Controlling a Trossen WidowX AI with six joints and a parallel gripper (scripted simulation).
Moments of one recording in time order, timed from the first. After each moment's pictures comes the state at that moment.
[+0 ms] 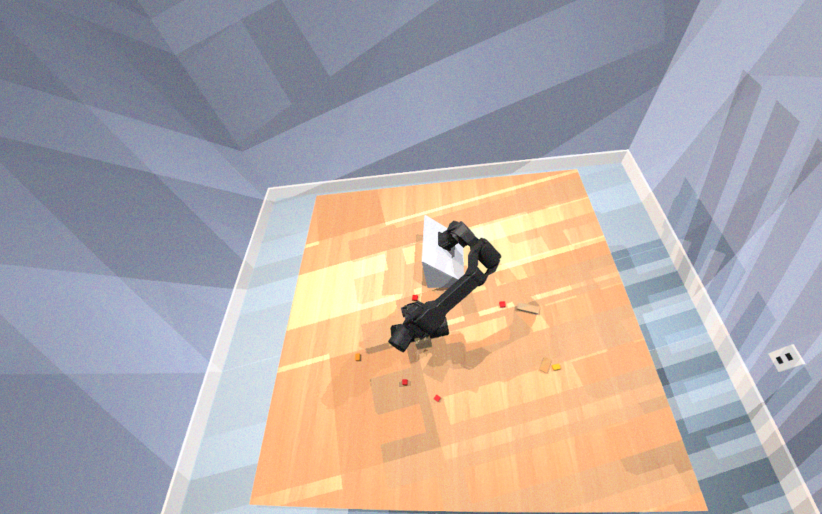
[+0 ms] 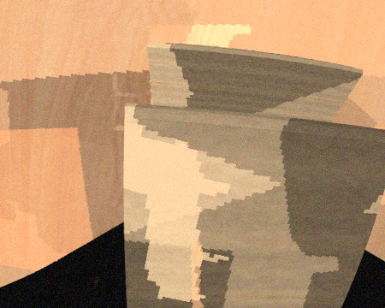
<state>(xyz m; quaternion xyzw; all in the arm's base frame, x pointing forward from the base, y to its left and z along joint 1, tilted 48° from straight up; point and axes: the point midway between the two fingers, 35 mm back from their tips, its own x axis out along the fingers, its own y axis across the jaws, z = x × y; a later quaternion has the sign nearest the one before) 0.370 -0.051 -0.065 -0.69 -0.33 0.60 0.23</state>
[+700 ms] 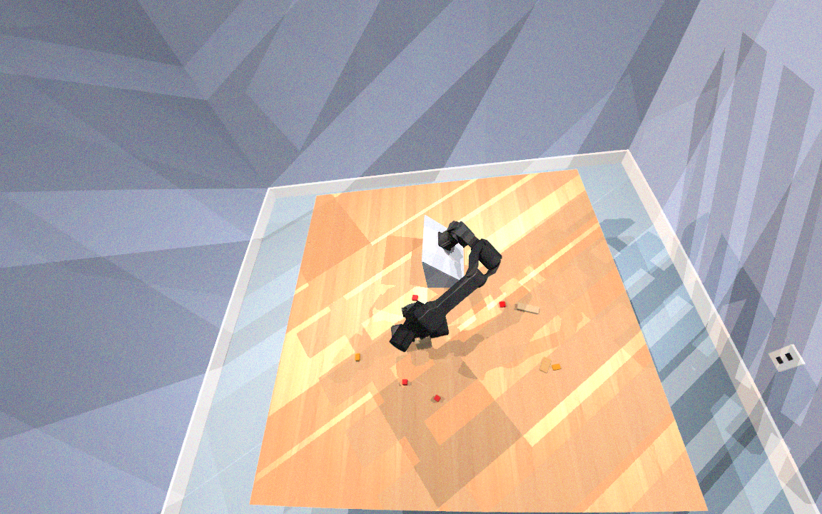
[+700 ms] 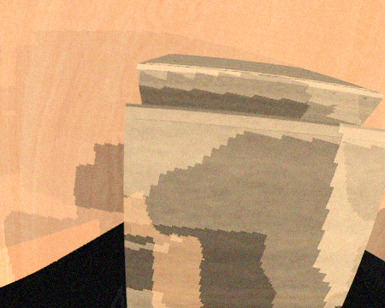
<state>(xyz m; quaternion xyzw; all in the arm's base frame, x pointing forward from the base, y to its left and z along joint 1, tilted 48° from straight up) 0.367 -0.042 -0.074 -0.69 -0.33 0.60 0.23</state>
